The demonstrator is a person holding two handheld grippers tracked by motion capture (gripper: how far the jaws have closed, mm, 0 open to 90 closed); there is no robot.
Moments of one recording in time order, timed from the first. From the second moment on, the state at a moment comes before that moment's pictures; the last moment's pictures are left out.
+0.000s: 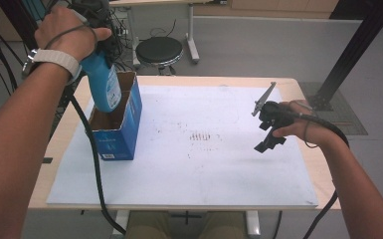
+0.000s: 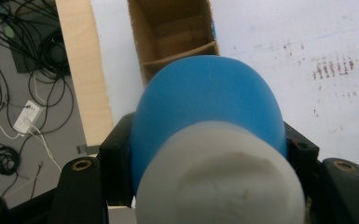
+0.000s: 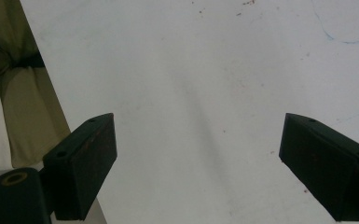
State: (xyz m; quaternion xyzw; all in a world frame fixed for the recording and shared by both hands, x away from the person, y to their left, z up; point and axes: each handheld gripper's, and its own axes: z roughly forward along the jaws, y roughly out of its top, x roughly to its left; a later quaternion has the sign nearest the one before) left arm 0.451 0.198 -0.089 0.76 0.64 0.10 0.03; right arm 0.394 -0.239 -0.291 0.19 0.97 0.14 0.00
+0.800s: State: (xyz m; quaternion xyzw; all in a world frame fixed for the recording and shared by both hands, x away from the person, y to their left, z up) left arm 0.460 0.217 -0.138 0.75 0.65 0.09 0.03; right arm 0.397 -0.238 -0.302 0.20 0.97 0.15 -0.01
